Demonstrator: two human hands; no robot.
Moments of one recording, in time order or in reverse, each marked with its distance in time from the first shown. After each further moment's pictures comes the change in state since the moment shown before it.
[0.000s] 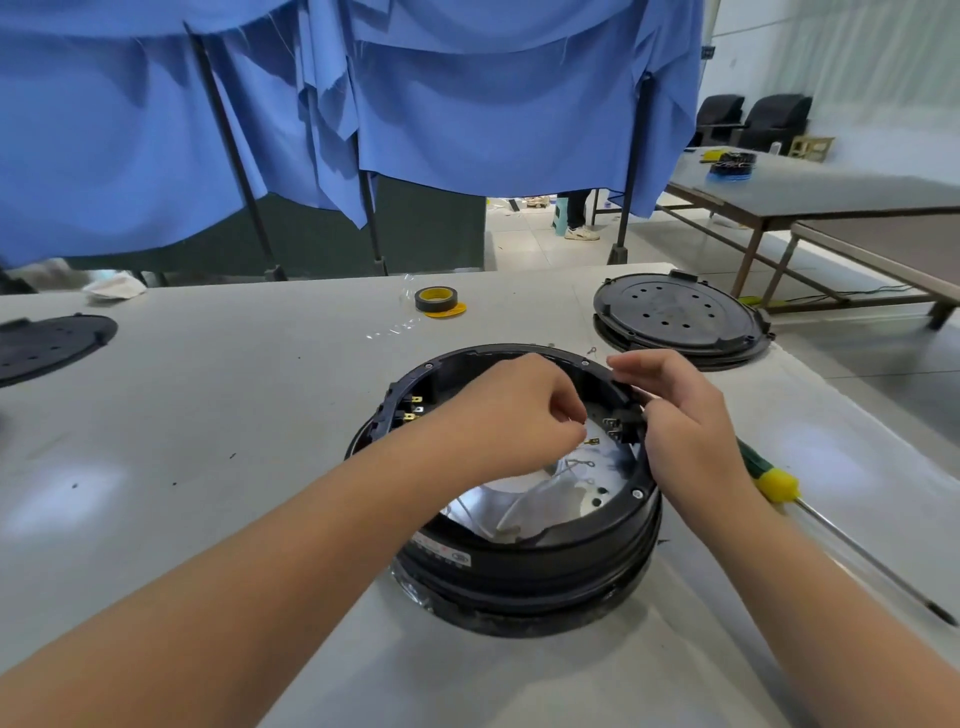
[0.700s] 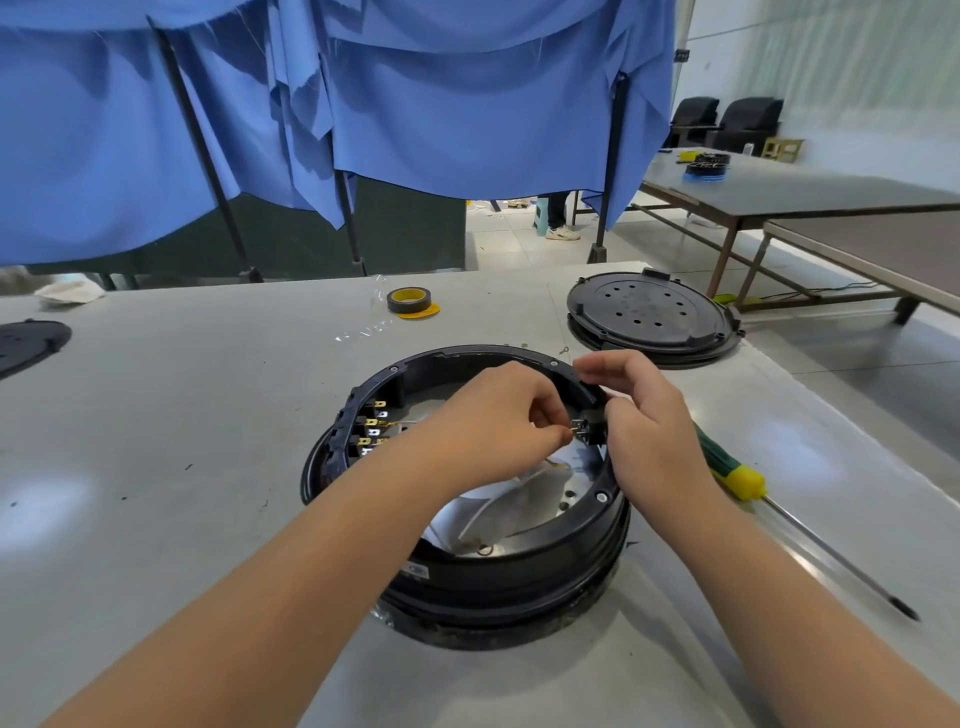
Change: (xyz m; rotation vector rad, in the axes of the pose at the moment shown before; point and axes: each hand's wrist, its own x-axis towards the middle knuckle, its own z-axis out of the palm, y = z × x) left_hand 0.021 -0.006 0.022 -0.048 0.016 0.033; right_hand 0.000 -0.003 0.000 -0.039 -0.019 0.038
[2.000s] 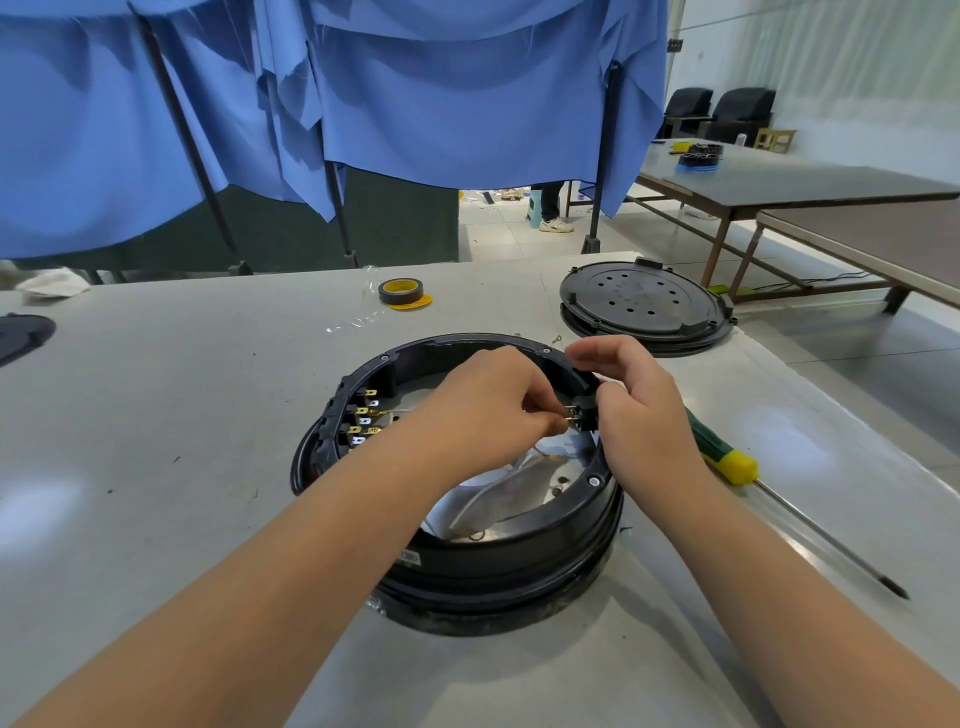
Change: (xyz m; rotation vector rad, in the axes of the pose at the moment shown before) left_hand -0.001 0.003 0.000 0.097 0.021 0.036; right_hand 0.001 0.002 0.002 -0.029 0.021 0.009
